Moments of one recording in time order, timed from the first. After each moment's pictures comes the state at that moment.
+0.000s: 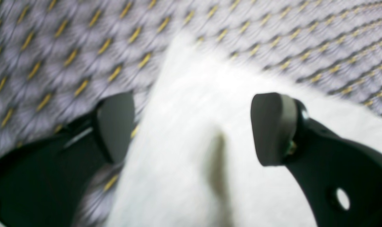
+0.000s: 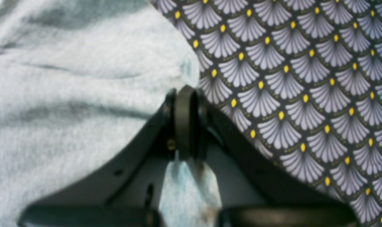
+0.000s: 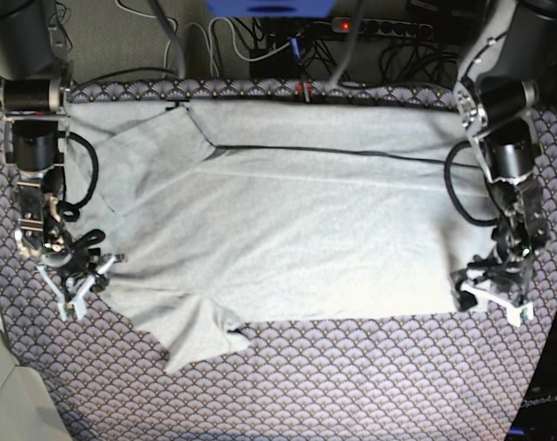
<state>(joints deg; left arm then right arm) -29.6 -16.0 -23.6 42.0 -8.7 -17.4 22.2 26.4 21.5 0.9 42.9 8.1 22.1 -19.0</state>
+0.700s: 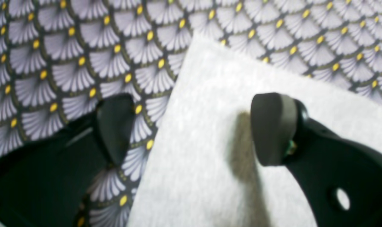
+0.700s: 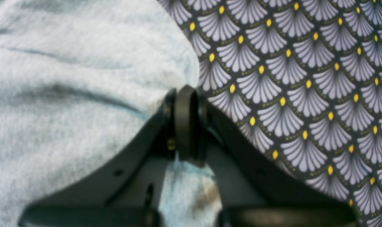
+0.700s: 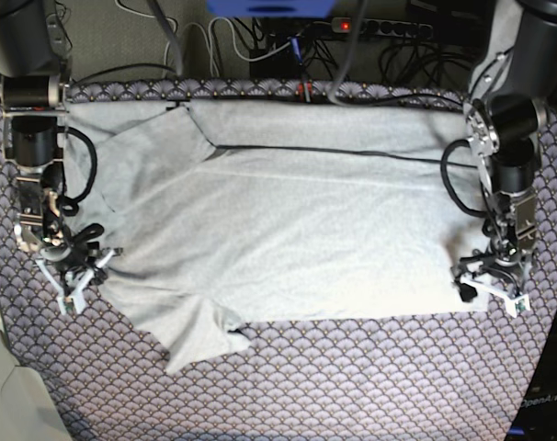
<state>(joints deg) -34.9 -17.7 -22.2 24.8 -1.5 -11.3 8.2 25.3 21.8 0.9 42.9 8.1 22.1 -19.0</state>
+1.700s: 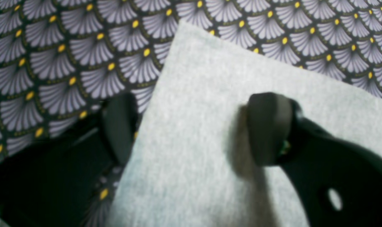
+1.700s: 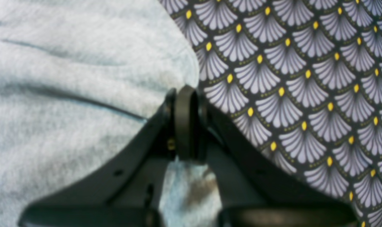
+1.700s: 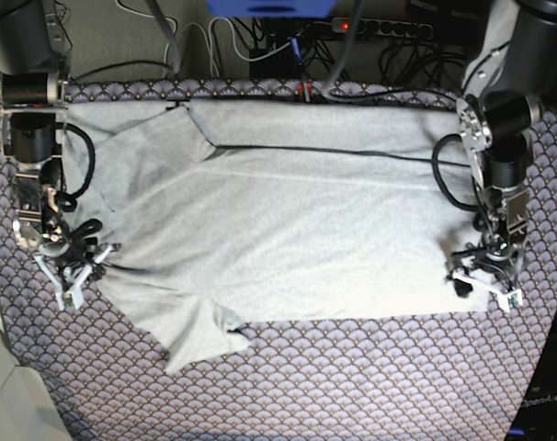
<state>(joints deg) -33.7 -16.3 -22.2 24.5 -1.7 -11.3 6.3 24.5 22.3 0.9 42.9 8.1 22.1 -18.8</state>
